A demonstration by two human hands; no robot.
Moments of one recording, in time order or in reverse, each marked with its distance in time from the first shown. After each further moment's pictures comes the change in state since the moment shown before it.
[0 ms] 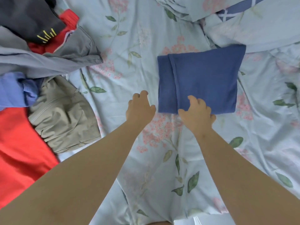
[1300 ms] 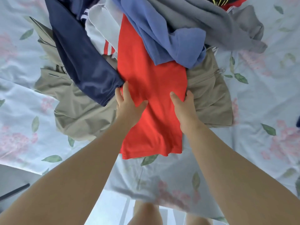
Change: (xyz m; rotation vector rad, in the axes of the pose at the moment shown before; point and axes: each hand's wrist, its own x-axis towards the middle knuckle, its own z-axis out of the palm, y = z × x) left_hand -0.082 -0.457 -0.142 -0.602 0.321 -0.372; right_hand -0.187 -0.333 0.294 0.748 -0.306 -0.099
